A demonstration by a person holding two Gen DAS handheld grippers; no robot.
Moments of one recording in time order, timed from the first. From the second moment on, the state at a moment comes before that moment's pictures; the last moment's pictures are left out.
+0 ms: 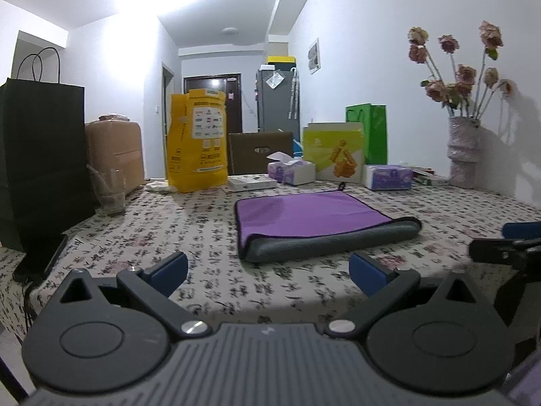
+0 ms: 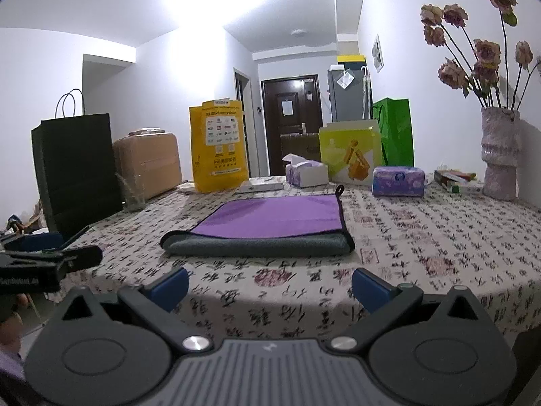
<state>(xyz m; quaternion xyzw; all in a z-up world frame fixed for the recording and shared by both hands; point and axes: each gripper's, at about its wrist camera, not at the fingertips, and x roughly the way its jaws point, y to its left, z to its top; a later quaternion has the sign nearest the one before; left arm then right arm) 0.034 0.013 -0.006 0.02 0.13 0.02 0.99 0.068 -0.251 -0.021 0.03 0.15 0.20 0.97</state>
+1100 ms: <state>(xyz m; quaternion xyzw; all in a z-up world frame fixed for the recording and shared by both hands) 0.211 0.053 -0.031 -0.03 0.25 0.01 0.97 0.260 -0.249 -0.029 -0.01 0.22 0.19 0.96</state>
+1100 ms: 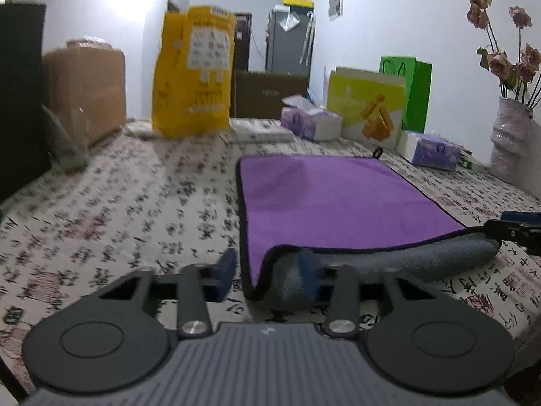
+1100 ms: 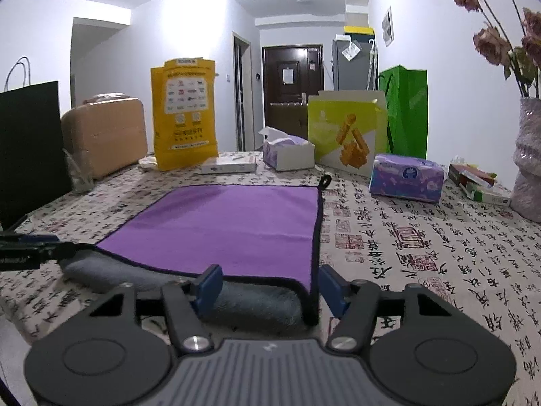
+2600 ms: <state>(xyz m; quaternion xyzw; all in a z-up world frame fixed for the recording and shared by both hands) 0.379 0.080 0.018 -0.03 0.23 0.01 0.97 0.447 -0.229 -0.010 -0.01 0.26 0.21 0.94</state>
